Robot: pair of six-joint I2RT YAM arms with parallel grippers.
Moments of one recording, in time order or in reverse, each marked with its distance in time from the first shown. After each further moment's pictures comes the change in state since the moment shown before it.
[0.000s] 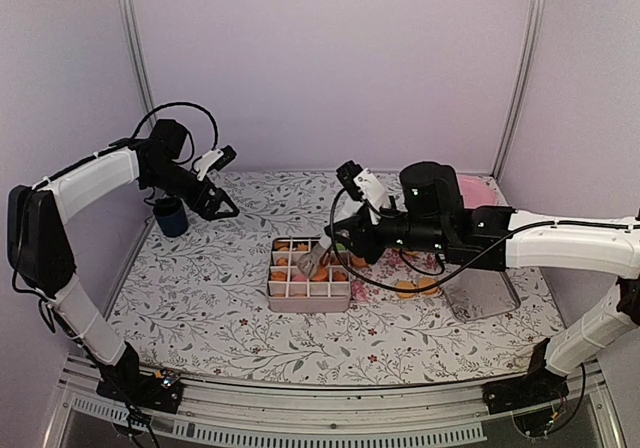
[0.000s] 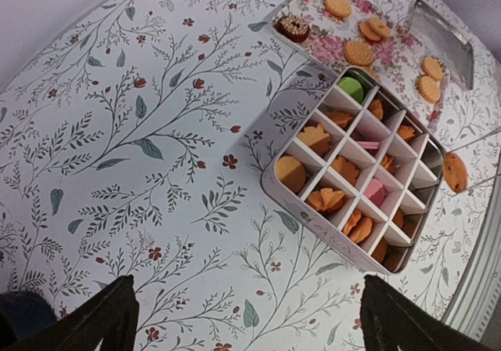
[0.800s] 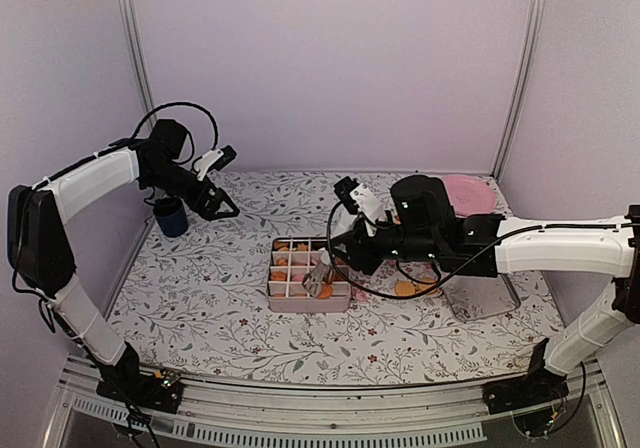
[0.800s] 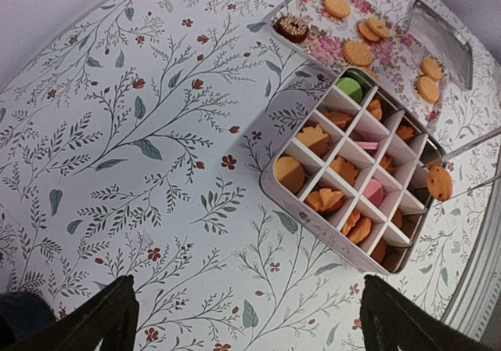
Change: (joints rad) left arm 0.000 0.000 0.000 0.000 0.004 0.000; right arm 0.000 0.035 -0.050 0.005 -0.012 0.068
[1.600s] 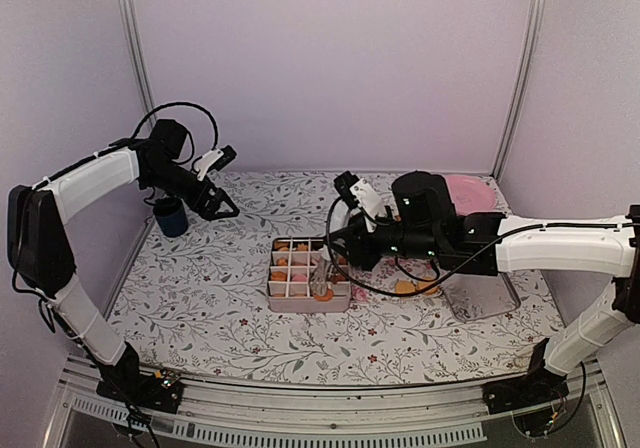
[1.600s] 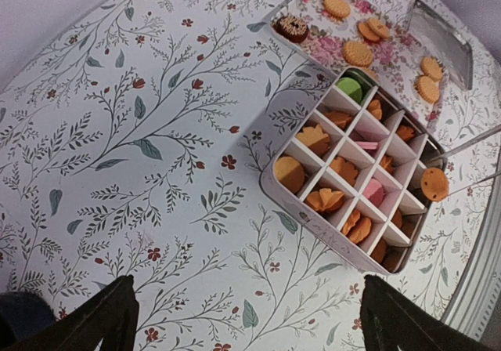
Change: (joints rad) left arm 0.000 0.000 0.000 0.000 0.000 0.000; right arm 0.000 0.003 0.012 0.021 0.011 -0.018
